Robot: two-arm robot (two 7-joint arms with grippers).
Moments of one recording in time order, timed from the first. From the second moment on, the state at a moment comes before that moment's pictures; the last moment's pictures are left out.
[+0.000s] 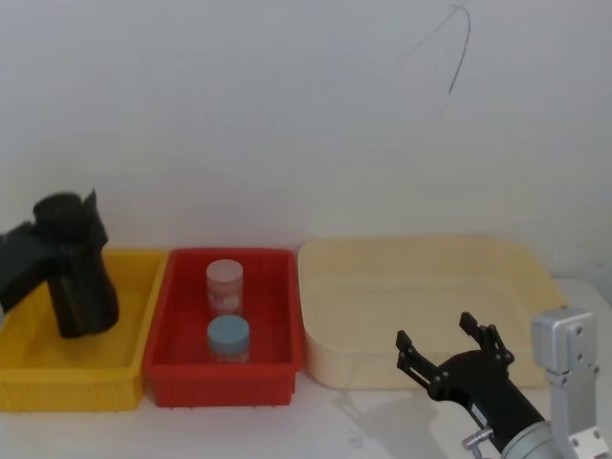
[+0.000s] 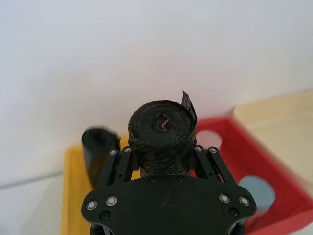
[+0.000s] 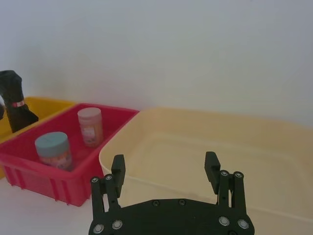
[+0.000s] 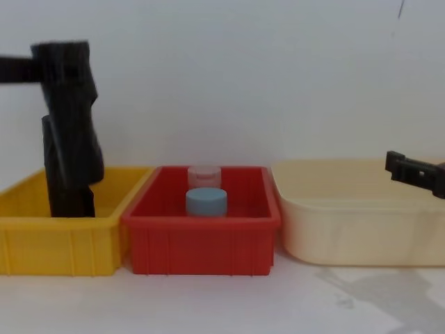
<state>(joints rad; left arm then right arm) -0.37 0.39 0.18 -1.68 -0.48 0.39 -0.14 -0.01 0.34 -0.22 -1.77 0.29 0.03 0.08</state>
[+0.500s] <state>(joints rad) -0.56 0.35 0.23 -1.64 -0.55 0.52 -0.20 0.07 0.38 -0.23 -1.78 0.34 0.11 0.20</state>
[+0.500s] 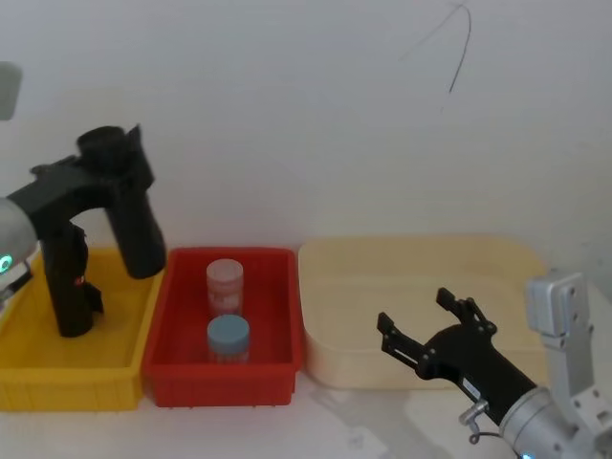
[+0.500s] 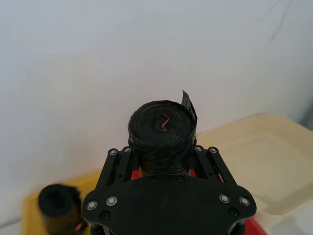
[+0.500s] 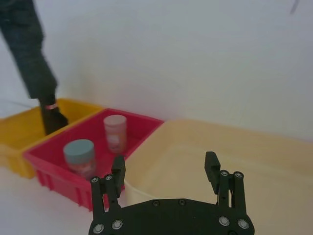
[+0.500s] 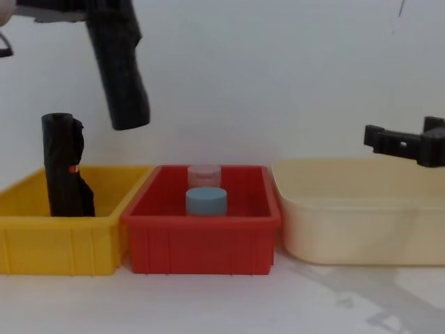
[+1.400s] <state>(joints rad) -0.76 0.31 0.45 -1.51 -0.55 0.55 -0.41 0.29 0.40 -0.27 -1.68 0.47 0.28 0.37</state>
